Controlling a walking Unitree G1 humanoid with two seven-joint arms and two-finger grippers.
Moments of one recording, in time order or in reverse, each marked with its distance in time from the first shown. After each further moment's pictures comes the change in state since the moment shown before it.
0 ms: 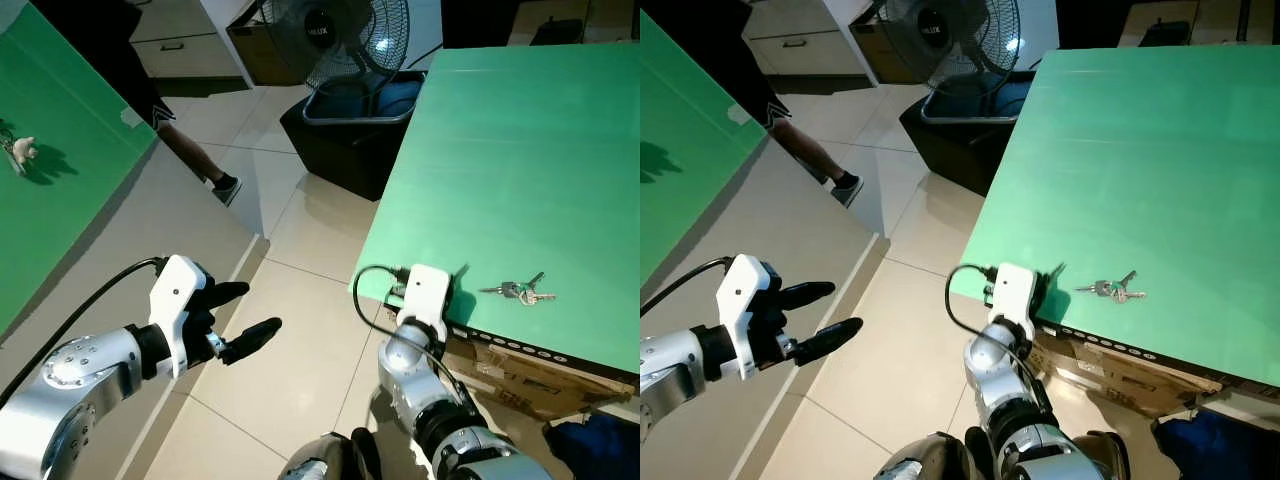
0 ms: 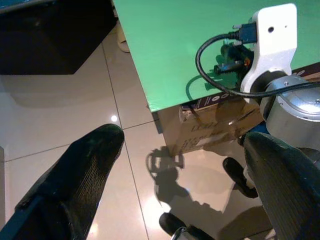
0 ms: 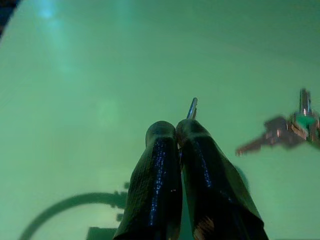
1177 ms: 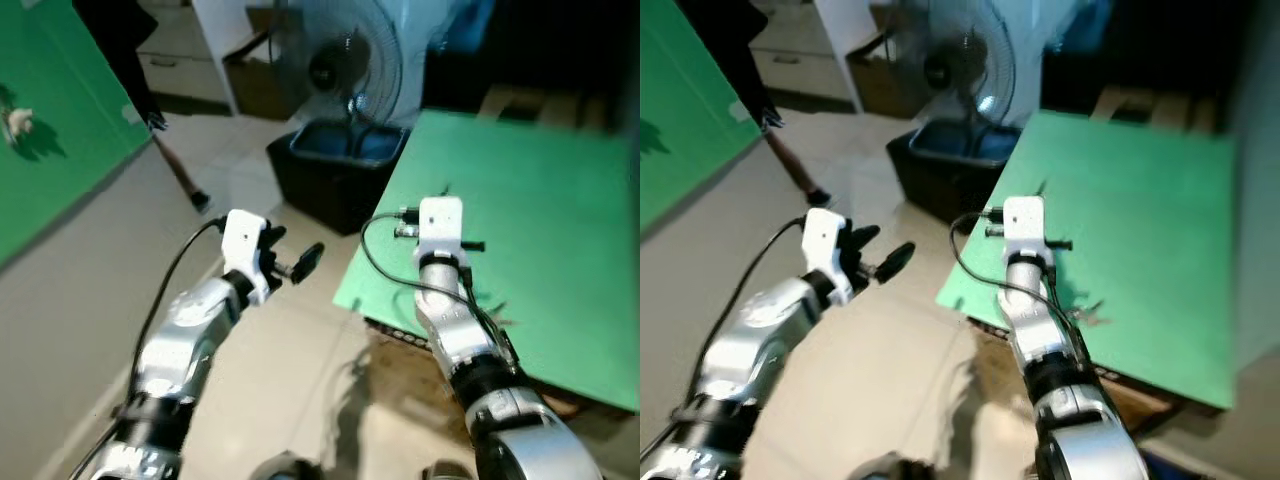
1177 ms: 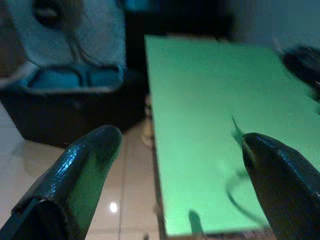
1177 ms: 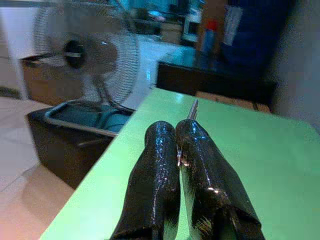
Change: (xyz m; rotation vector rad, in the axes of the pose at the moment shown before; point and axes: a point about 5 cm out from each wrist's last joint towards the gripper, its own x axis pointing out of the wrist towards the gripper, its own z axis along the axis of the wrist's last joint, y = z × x) left arm 0.108 0.030 0.008 -0.087 -0.239 0.284; right arm 0.046 -0.008 0.063 -0.016 -0.233 0.402
